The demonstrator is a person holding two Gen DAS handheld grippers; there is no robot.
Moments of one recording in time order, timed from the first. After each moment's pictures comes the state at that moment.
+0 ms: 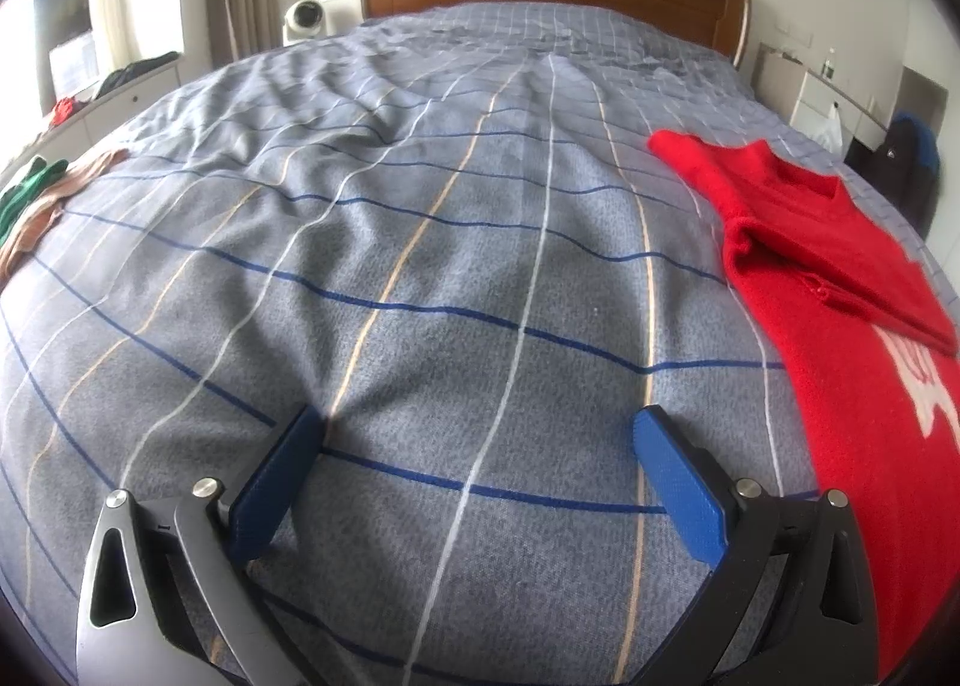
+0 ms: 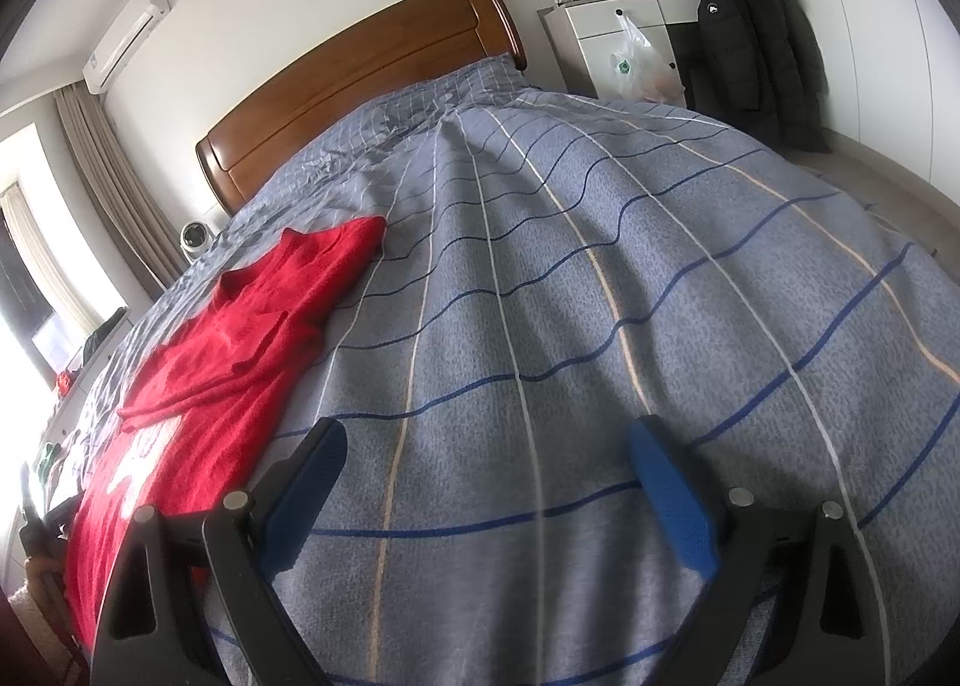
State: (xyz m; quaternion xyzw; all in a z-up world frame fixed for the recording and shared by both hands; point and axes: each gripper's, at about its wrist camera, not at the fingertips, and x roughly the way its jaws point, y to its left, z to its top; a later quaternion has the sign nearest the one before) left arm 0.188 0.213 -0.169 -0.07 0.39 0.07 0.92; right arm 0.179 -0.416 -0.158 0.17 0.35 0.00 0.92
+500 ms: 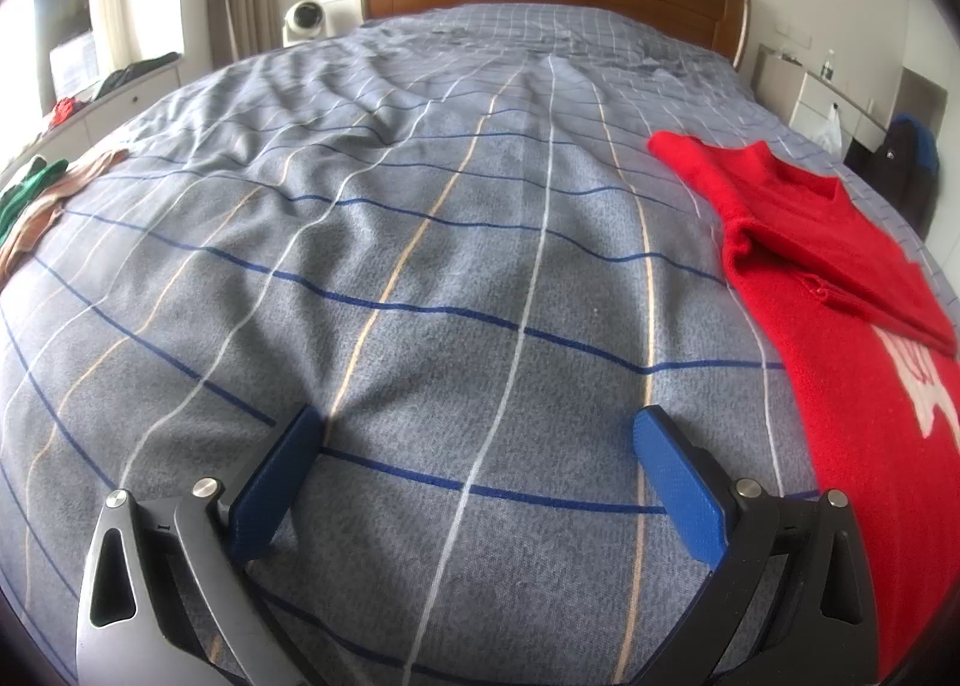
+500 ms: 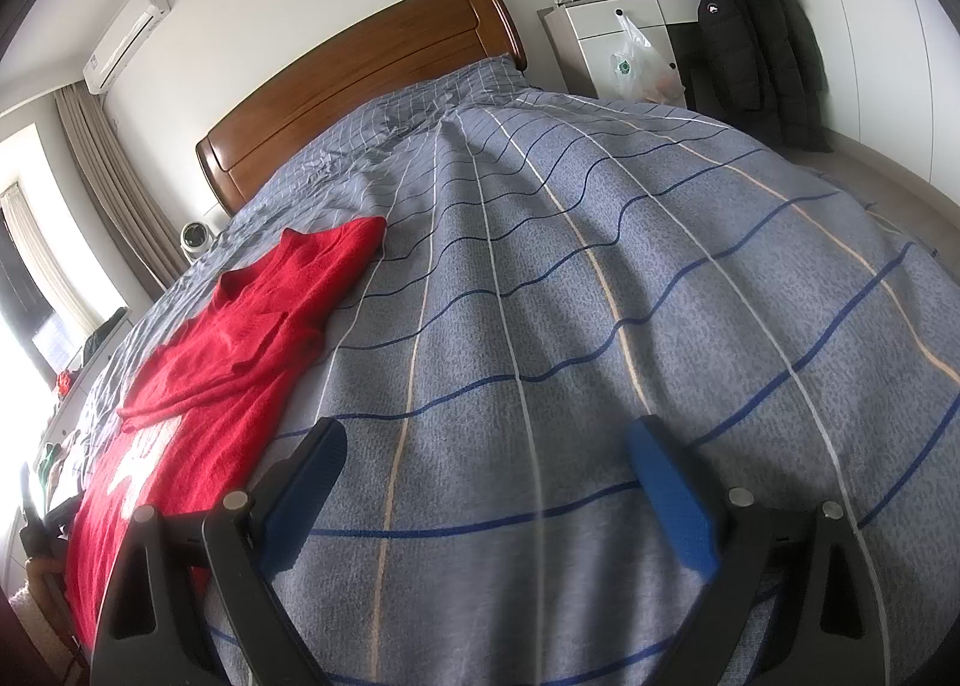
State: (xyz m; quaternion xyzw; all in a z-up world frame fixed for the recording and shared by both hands) left arm 0.187 0.212 -0.170 -0.07 0.39 0.07 0.92; right arm 0.179 -0.416 -0.158 0.17 0.35 0.00 0.92
